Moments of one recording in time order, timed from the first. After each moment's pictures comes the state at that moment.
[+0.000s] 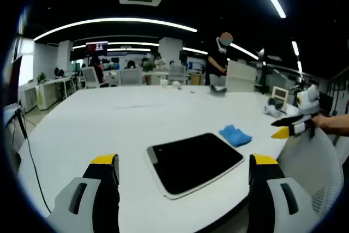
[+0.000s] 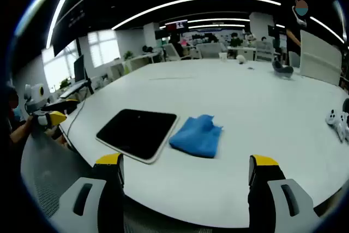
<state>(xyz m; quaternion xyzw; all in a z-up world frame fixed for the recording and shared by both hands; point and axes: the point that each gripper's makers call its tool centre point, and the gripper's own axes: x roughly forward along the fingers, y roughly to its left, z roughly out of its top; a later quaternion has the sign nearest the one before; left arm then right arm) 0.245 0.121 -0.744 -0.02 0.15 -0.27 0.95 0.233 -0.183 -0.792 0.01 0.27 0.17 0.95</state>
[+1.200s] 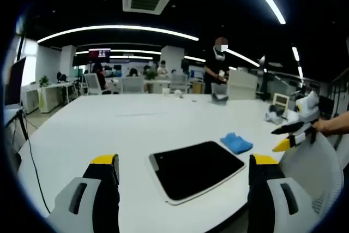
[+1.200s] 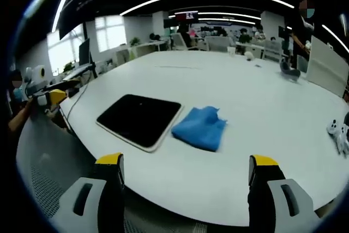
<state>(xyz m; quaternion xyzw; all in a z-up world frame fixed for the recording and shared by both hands) 0.247 0.122 -0.735 -0.02 0.13 -0.26 0.96 0.227 -0.179 -0.801 -0.04 0.30 0.19 0.94</state>
